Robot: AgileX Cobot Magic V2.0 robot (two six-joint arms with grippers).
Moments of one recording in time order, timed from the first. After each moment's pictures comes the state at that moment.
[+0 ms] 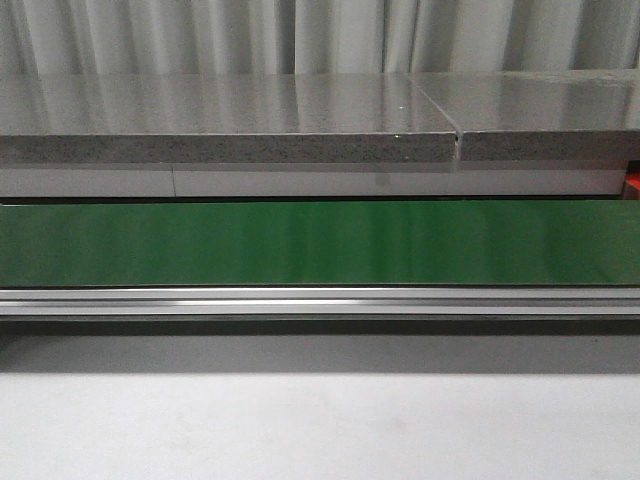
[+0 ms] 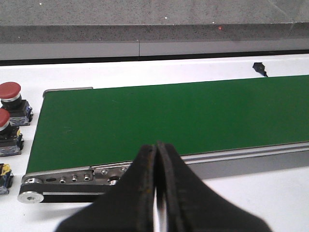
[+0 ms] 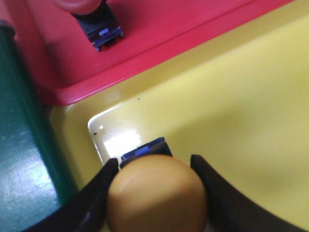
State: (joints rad) left arm -0.06 0.36 -0.46 -0.32 0.59 0.26; right arm -0.62 1.47 -0.93 0.13 0.56 -0.14
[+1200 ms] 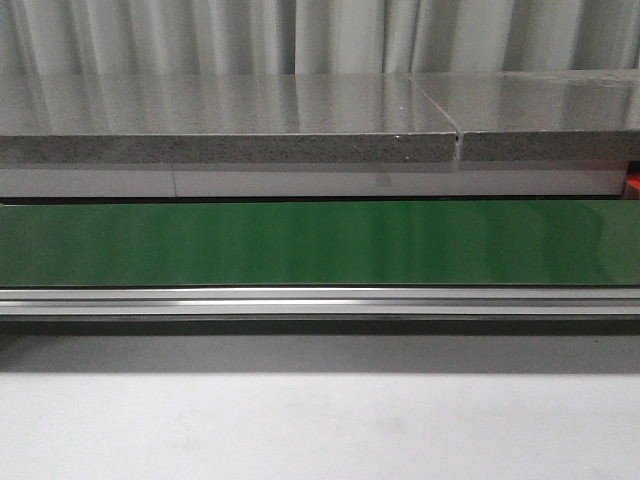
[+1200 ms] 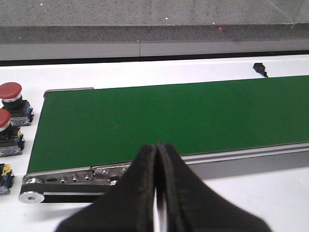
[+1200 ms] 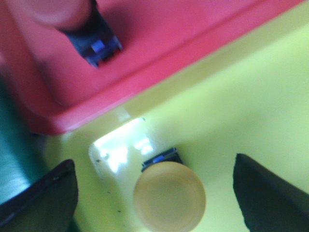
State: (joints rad) left arm -0.06 0.36 -0.46 -0.32 0.58 0.26; right arm -0.61 1.54 -0.93 0.20 0.47 -0.14
